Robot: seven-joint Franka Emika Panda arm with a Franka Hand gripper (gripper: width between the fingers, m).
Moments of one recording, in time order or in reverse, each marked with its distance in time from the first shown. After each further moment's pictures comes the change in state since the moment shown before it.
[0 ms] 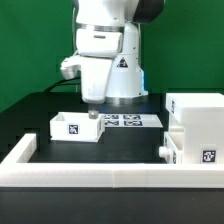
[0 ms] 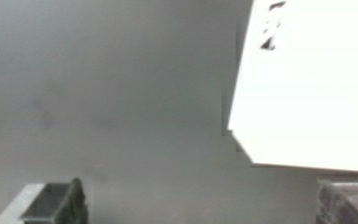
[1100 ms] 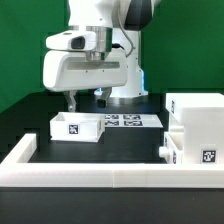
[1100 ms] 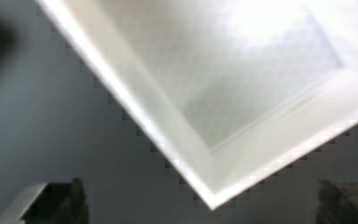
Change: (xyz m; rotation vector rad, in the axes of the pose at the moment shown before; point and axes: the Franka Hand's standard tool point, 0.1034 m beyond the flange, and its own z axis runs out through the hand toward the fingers) arm -0.012 -0.042 0.011 -0.114 0.097 0.877
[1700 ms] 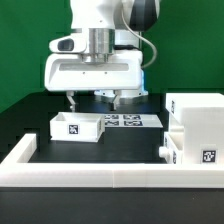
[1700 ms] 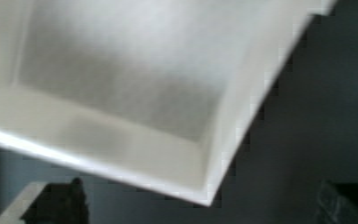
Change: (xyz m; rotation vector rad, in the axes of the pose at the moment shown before) arm 0.008 -0.014 0.004 0.028 0.008 0.545
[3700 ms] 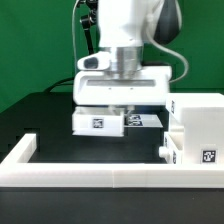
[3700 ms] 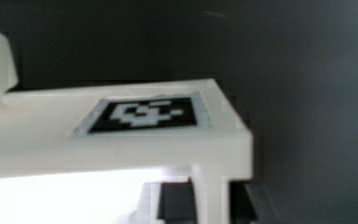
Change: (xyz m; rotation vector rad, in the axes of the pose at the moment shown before) arm 0.009 -0.069 0.025 0.027 -0.027 0.221
